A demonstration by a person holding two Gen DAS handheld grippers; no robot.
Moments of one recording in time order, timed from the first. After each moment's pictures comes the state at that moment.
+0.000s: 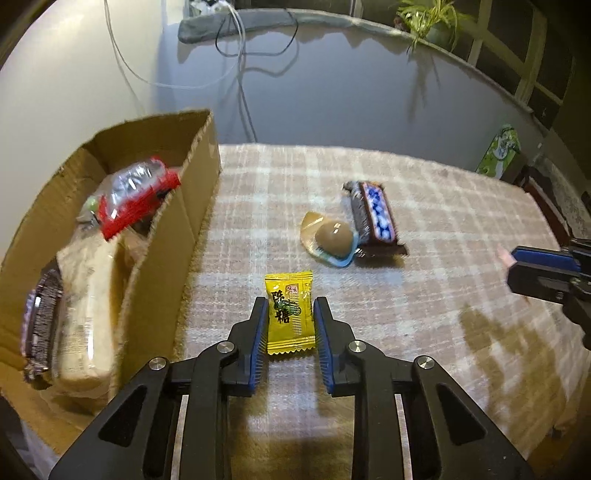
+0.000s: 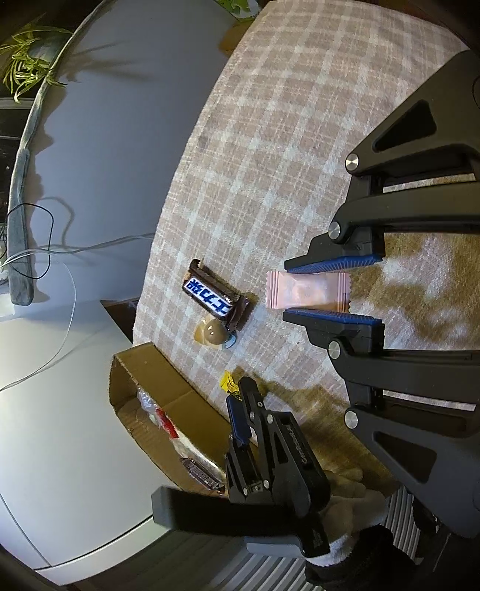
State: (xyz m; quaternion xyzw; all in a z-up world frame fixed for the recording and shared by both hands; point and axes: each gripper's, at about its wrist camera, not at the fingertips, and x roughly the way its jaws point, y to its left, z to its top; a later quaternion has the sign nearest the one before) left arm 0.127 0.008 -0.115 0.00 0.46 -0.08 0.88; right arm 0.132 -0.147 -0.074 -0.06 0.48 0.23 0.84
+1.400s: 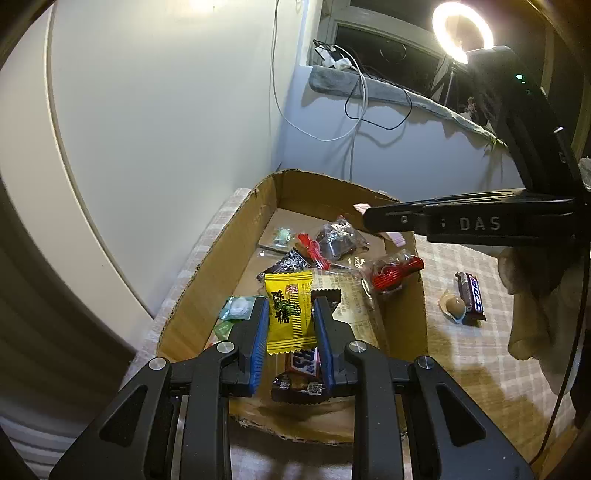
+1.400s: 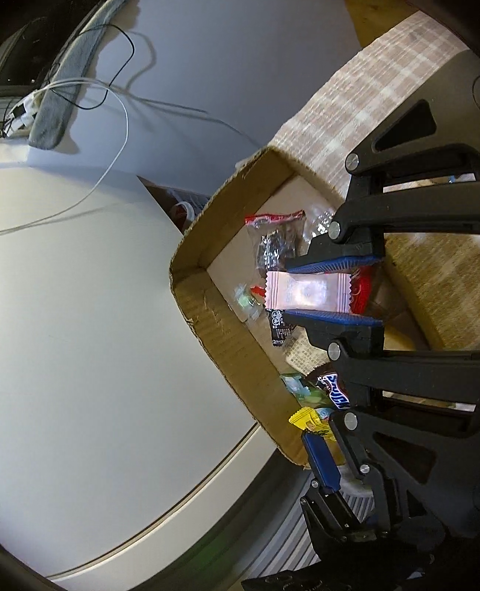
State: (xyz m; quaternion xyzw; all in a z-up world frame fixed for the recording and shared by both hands) left arm 0.099 0.165 -0.062 -0.08 0.39 0.03 0.92; right arm 0.241 0.095 -0.065 -0.12 0.47 0.37 0.79
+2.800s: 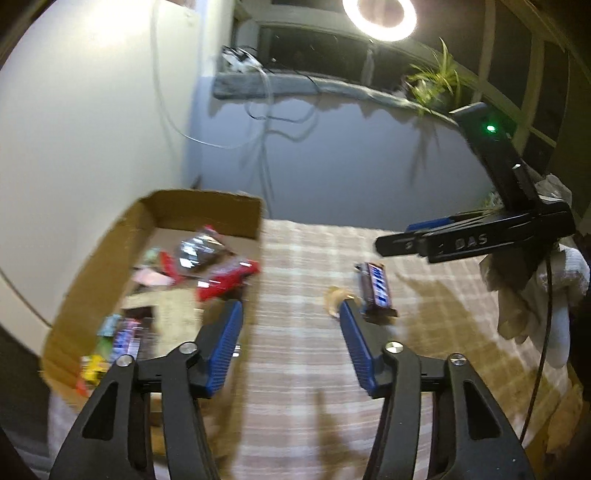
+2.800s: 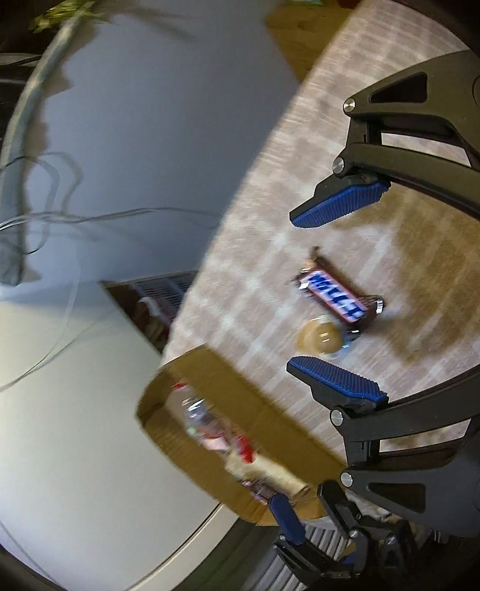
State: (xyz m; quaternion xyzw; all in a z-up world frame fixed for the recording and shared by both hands) left arm 0.110 0.043 -0.055 -0.04 0.39 -0.07 0.92; right arm 0.259 -0.093 -0.080 -0.07 0.52 0.27 0.81
